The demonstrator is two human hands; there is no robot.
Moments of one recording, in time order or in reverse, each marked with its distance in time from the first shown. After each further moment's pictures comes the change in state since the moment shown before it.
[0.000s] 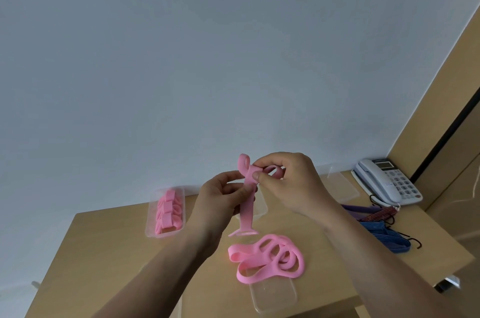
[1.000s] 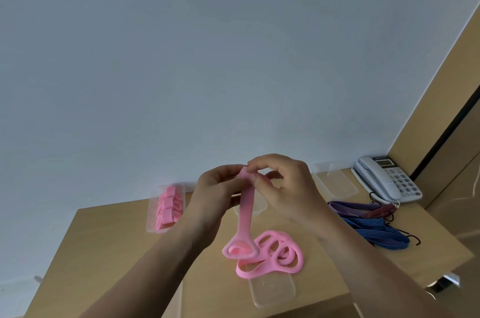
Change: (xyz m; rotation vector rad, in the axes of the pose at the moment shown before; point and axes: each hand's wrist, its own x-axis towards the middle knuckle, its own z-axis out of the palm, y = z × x) left_hand -0.004 0.009 -0.001 0.029 -0.062 0.048; right_hand -0.019 -0.003 0.008 0.070 0.033 -0.167
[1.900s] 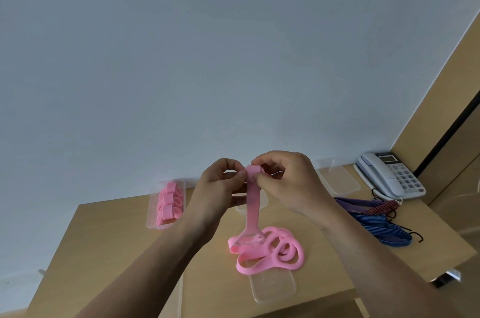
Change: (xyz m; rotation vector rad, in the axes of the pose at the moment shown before) left_hand 0.005 -0.002 0.003 0.014 0.048 -0.023; right_hand 0.008 0.014 -0.005 0.013 -0.054 0.202
